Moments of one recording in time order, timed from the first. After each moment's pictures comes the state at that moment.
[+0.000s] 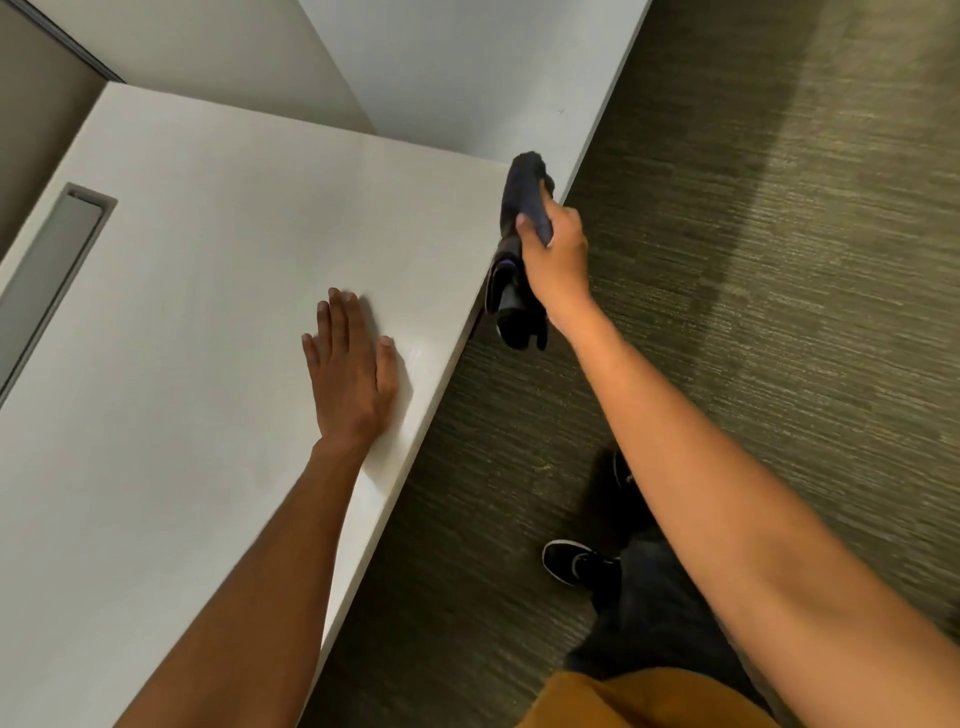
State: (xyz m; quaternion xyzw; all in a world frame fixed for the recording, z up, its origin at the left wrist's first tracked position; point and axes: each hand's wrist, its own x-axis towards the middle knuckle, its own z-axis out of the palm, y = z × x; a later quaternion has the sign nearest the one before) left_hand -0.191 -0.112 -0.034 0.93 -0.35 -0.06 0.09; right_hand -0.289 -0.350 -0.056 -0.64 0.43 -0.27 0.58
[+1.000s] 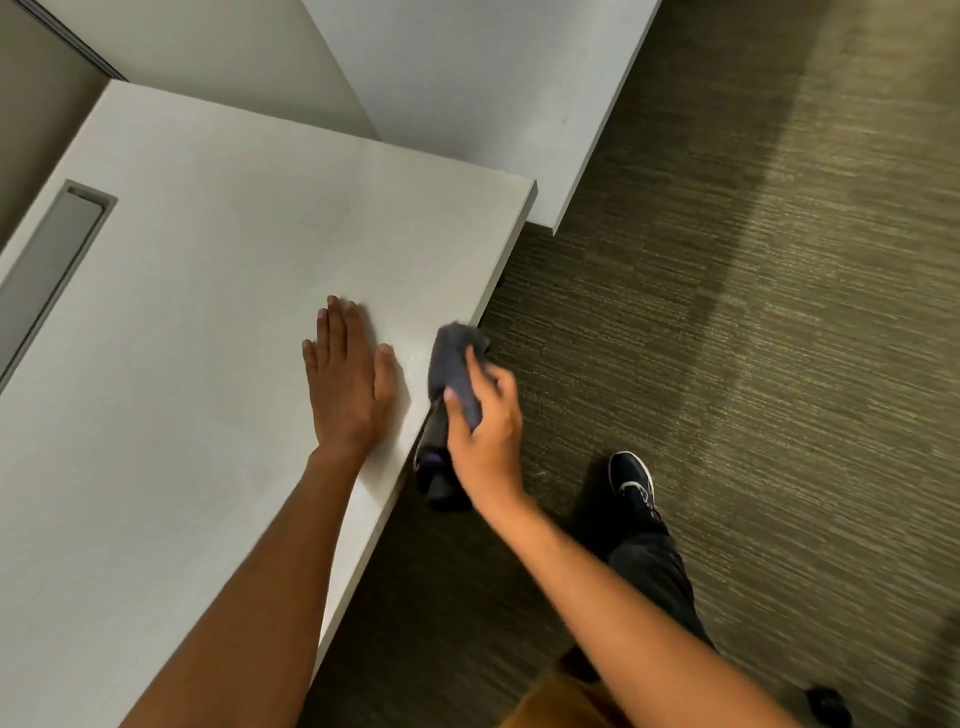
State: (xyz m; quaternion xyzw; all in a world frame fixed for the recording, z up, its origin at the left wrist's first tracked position) left_hand -0.191 -0.112 -0.038 0.93 -0.34 -0.06 0.10; right_hand -0.342 -0.166 -0.058 -0.64 0.39 -0.30 0.59
